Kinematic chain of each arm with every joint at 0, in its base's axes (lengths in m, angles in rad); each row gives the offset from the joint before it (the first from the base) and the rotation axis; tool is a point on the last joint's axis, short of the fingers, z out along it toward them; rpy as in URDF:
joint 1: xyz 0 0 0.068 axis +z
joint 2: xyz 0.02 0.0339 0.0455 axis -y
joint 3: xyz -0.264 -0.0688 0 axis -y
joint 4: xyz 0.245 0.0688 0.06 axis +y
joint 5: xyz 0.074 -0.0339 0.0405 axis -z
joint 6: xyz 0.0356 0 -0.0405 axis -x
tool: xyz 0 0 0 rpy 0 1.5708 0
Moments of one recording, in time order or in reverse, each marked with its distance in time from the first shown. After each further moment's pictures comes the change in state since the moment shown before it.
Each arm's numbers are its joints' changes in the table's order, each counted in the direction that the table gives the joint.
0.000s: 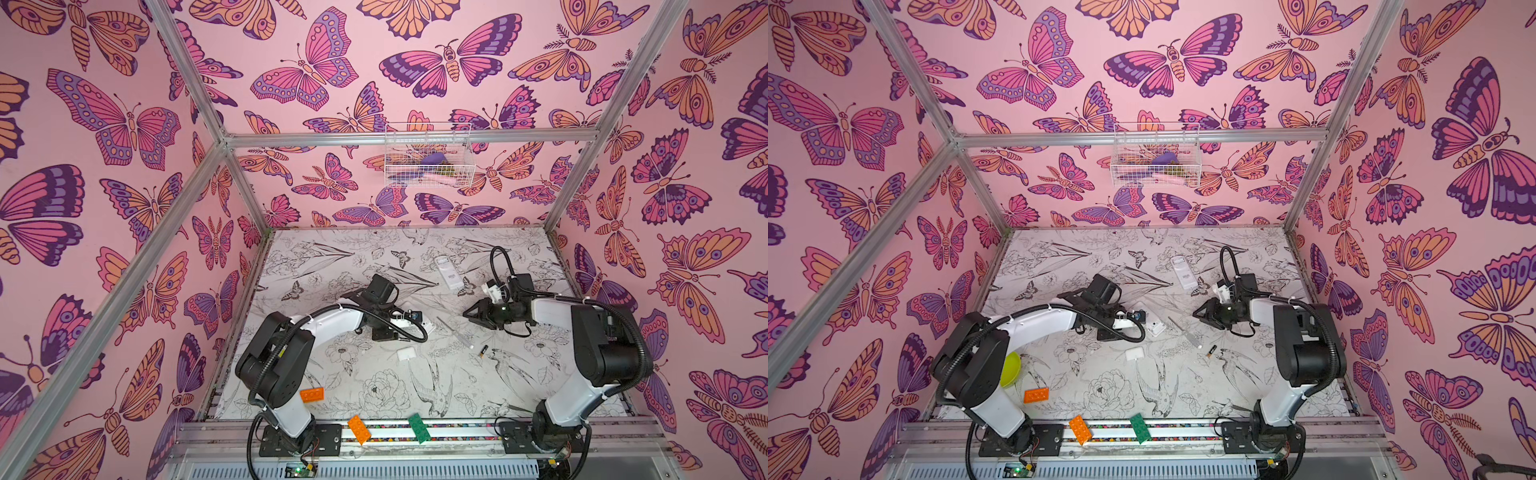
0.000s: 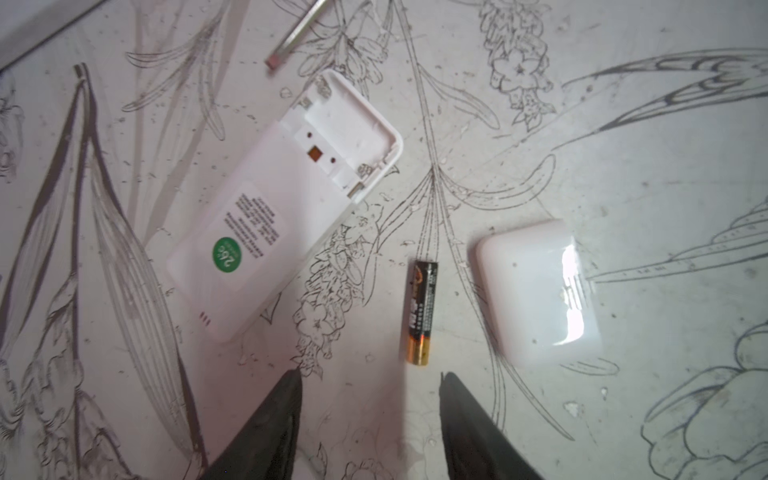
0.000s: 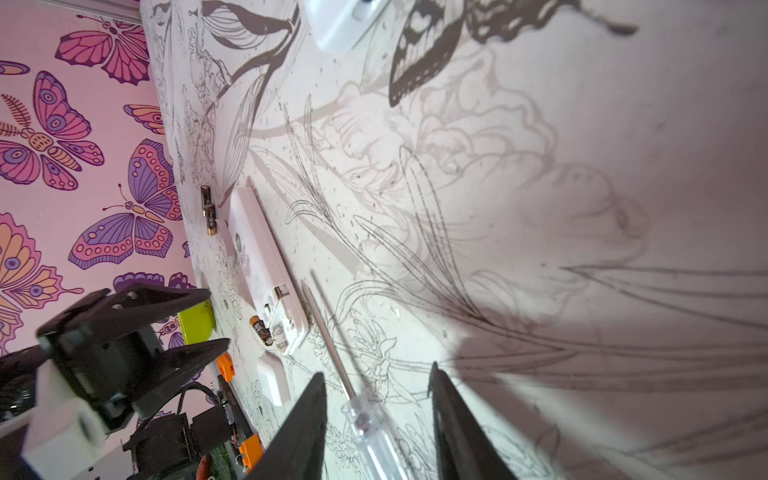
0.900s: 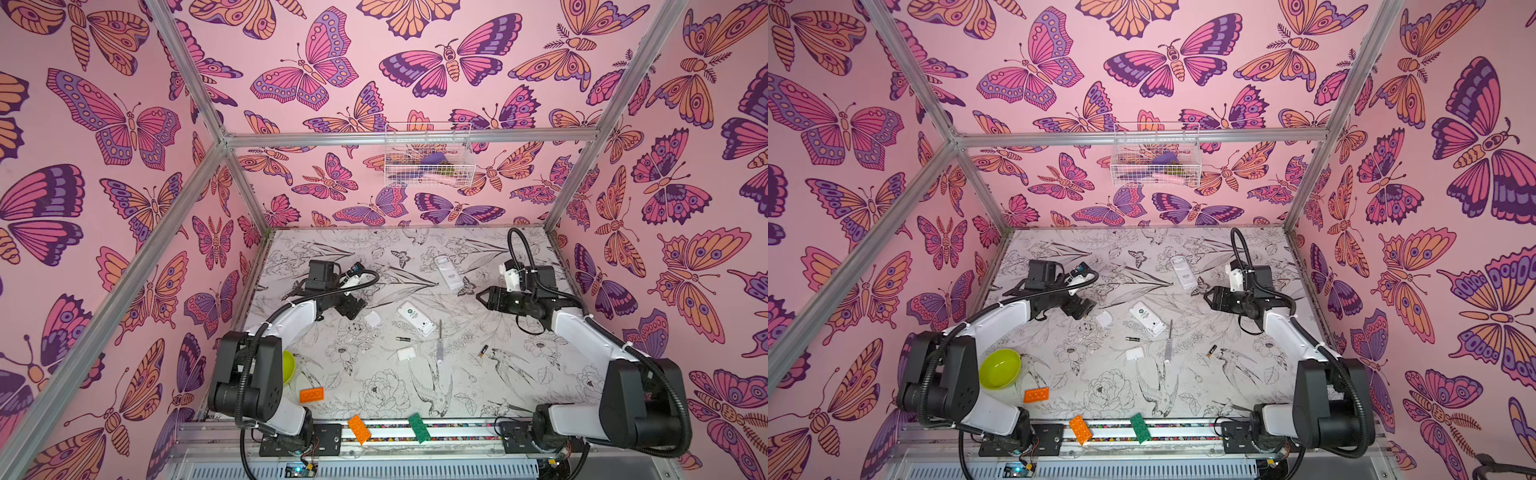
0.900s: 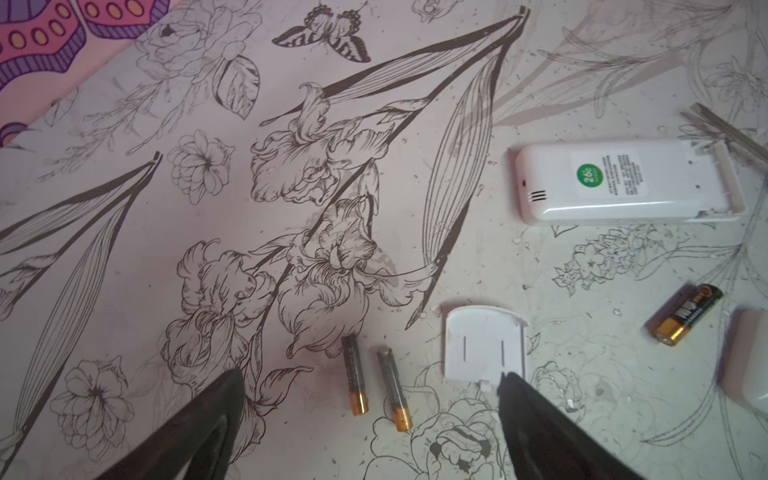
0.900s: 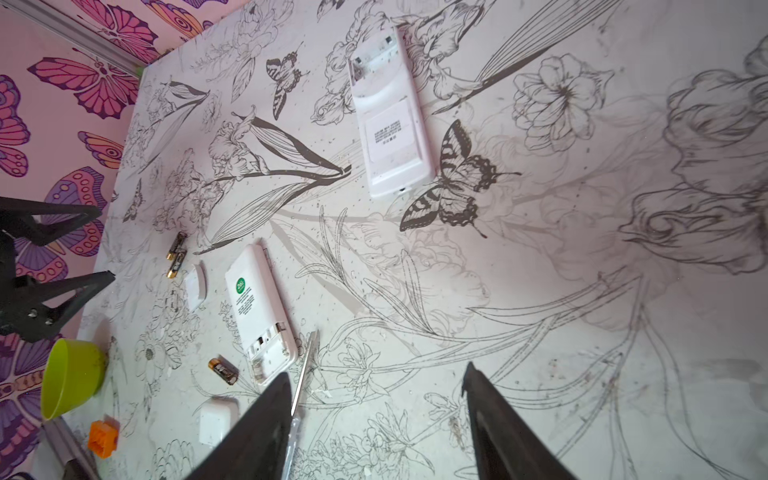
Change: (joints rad) left arm 0.439 0.138 -0.131 -0.238 0.056 0.428; right arm -0.002 0.384 -0.023 0.052 0.308 0.152
